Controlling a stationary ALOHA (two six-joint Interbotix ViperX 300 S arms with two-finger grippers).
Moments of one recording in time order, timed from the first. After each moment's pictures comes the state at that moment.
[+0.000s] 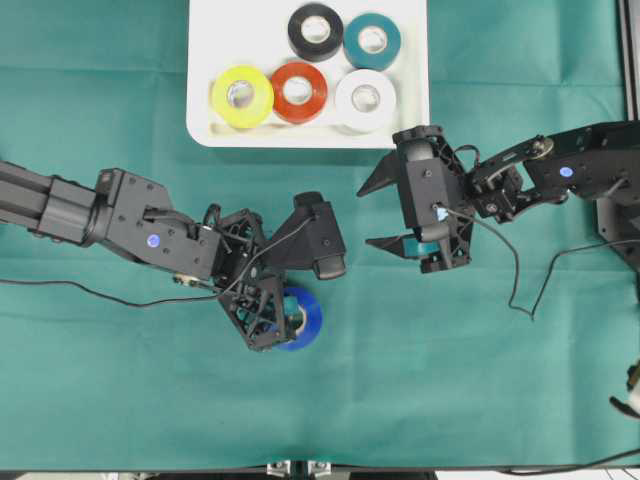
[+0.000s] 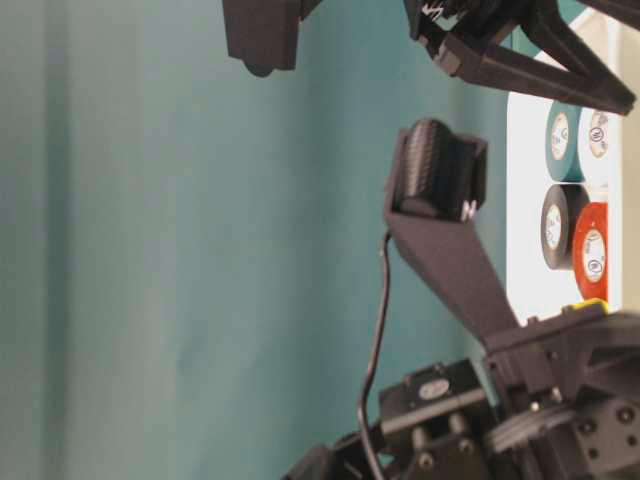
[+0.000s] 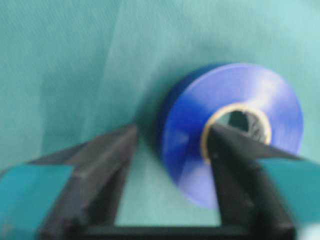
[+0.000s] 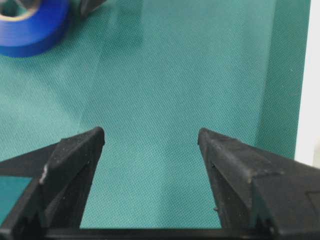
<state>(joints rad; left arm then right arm) -0.23 0.33 0.35 -0.02 0.42 -0.54 0.04 -0.08 0.88 -0.85 -0.11 0.84</state>
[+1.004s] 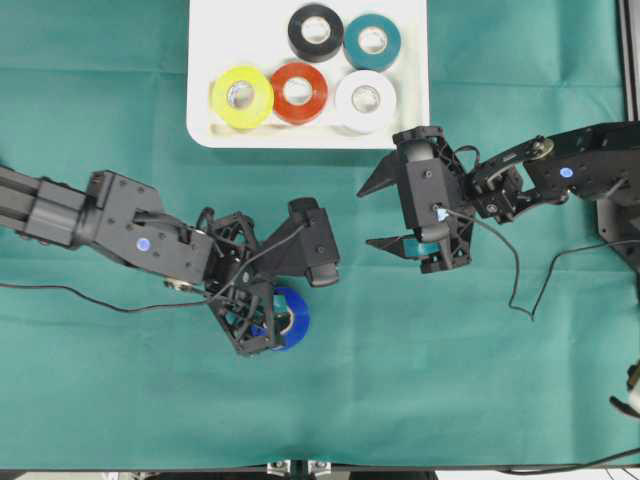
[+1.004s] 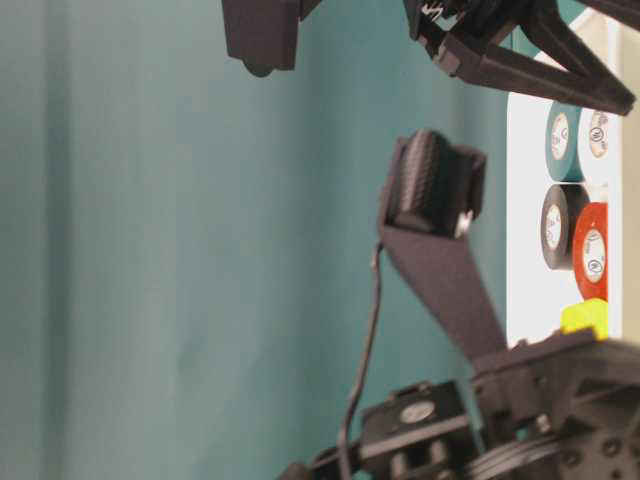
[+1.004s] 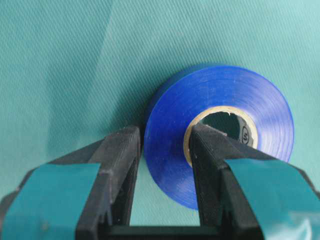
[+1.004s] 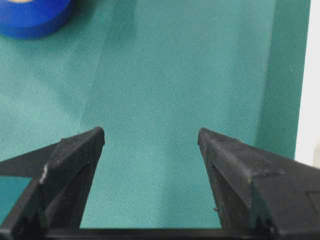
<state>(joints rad) -0.25 0.28 0.37 -0.02 0.47 -0.53 0.04 -0.08 0.88 -0.85 -0.11 0.84</state>
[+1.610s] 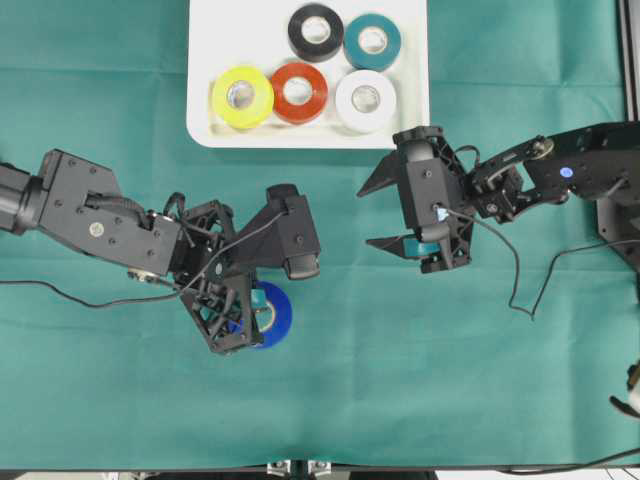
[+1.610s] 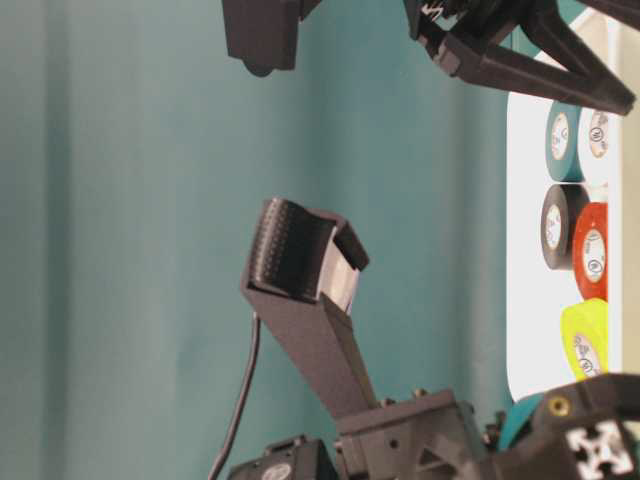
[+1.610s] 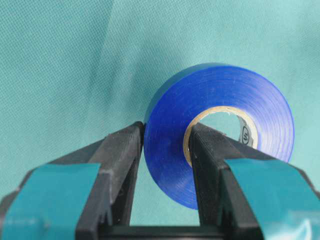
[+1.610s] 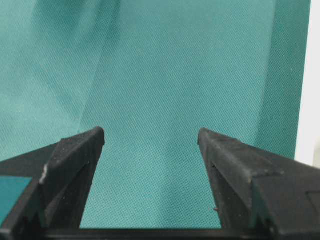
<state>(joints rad) -0.25 0.15 0.40 -0.02 0.58 -0.53 0.04 -0.08 0.88 -0.85 -0.11 0.84</state>
